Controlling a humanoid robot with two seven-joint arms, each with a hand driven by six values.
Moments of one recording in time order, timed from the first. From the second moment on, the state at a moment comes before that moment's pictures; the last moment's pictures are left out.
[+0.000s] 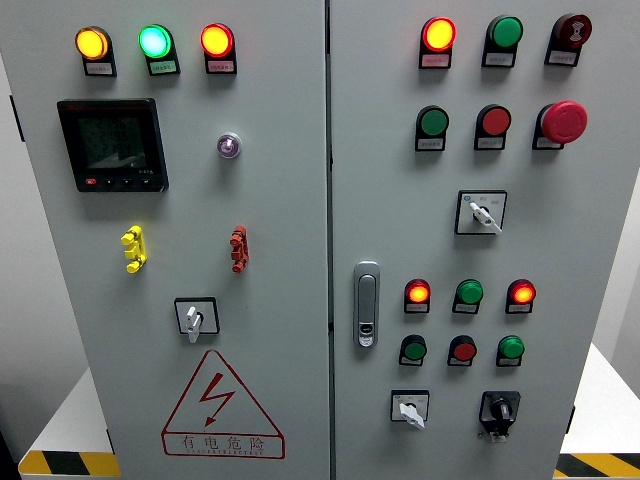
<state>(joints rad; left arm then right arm) 0.01 -0.09 -1.62 -0.38 1.82 -0.10 -0.08 -0.01 0.12 0.05 -0.14 -0.02 0.02 -0.04</state>
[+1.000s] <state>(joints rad) -0.09 -0.09 -1.66 -0.93 1.69 -0.09 -0.07 -0.01 0.12 0.05 -0.14 -0.02 0.02 -0.04</state>
